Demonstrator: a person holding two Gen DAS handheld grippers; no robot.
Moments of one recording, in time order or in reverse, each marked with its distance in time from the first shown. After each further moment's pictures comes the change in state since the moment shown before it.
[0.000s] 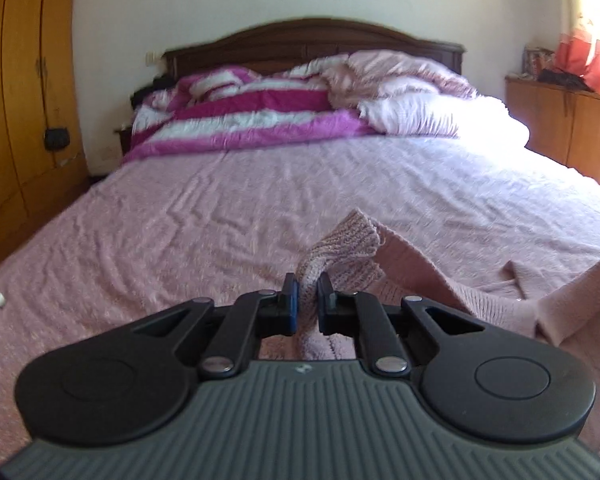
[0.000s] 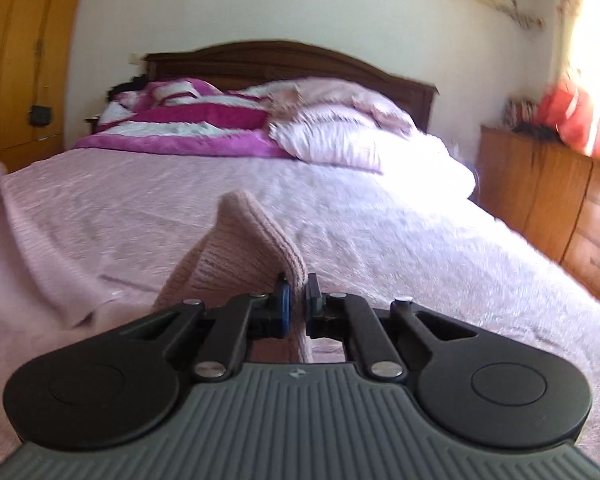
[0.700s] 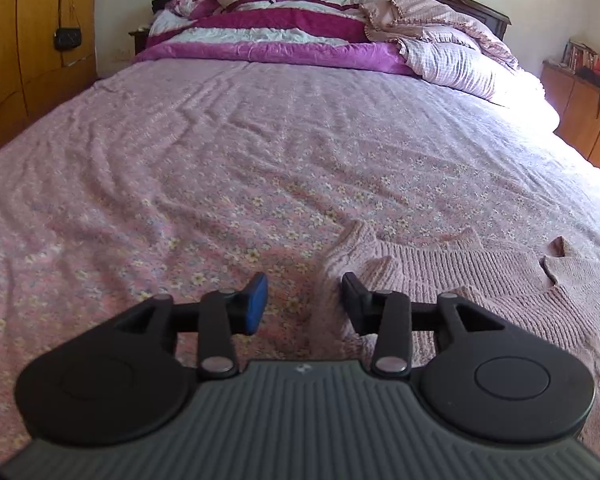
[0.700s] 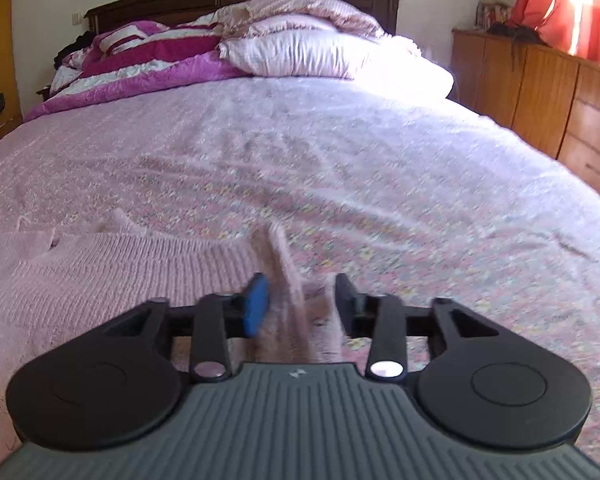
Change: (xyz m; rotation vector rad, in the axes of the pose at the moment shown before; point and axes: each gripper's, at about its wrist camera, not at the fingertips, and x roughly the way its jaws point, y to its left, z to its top) left arm 0.058 0.045 -0.026 -0.160 0.200 -0.008; right arm 0.079 -0.029 -0.038 0.104 0.187 -0.065
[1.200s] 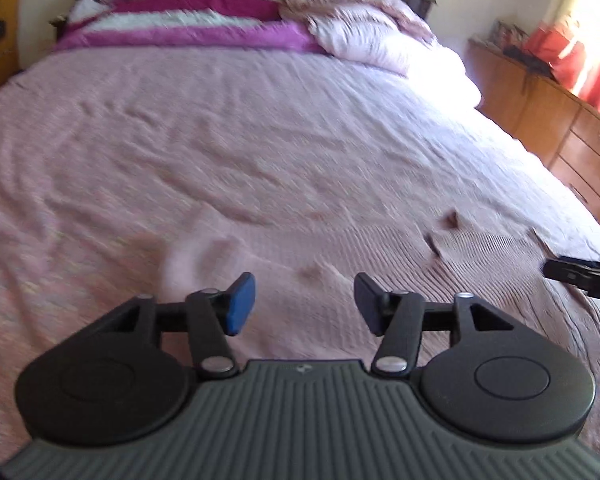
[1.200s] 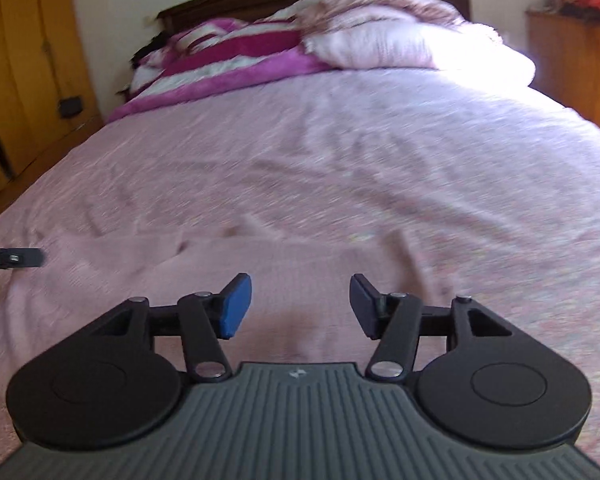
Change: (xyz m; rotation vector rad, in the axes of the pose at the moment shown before) left arm -0.003 -0.062 -0.005 0.058 0.095 -0.259; right arm -0.022 0.049 0.013 -0.008 0.086 0.317
